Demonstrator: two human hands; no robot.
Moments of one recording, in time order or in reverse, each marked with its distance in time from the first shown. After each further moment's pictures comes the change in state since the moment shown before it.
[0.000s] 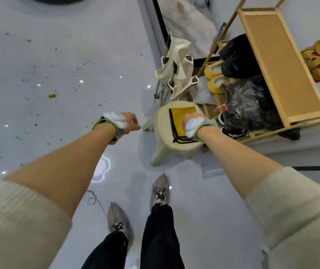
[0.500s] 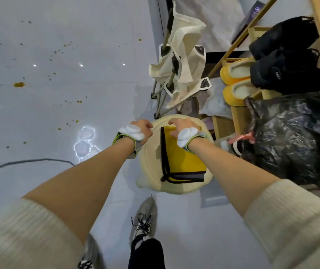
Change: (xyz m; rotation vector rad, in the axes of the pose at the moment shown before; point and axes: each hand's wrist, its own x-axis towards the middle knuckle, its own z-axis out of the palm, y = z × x) left_hand 0.270 0.067 0.063 -0.287 0.087 -0.092; right_hand 0.280 0.062 0.075 -0.048 -0.041 -0.123
